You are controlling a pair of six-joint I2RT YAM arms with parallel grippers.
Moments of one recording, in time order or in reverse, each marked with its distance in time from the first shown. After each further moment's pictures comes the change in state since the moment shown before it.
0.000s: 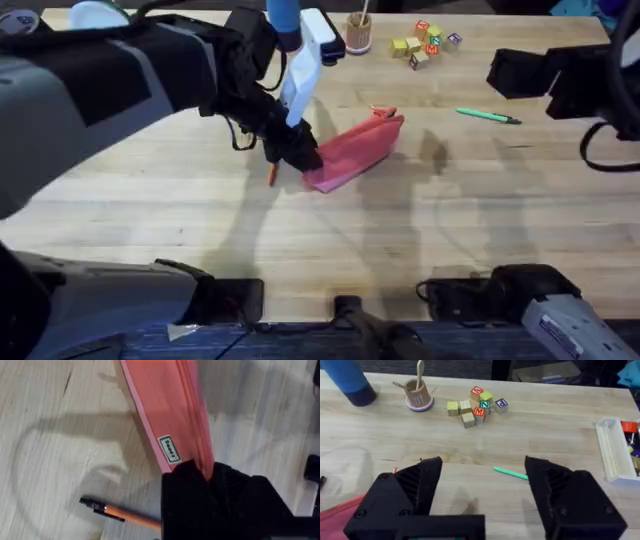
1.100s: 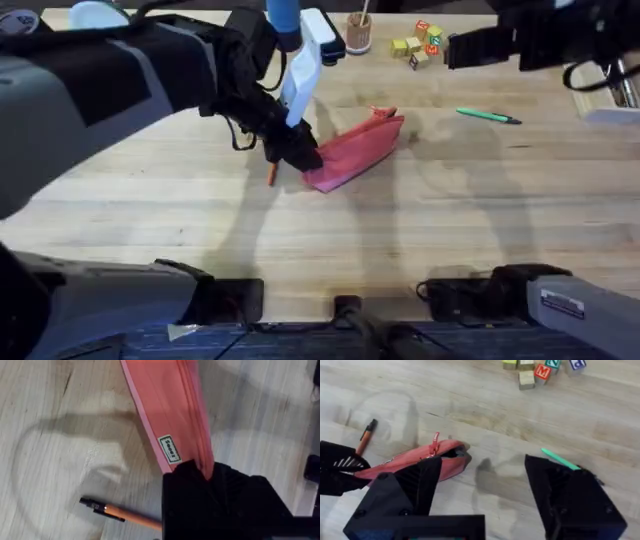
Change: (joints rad) left arm 0.000 0.000 0.000 0.000 0.000 0.000; right arm 0.024 0.493 0.423 -0.352 -0.256 -0.080
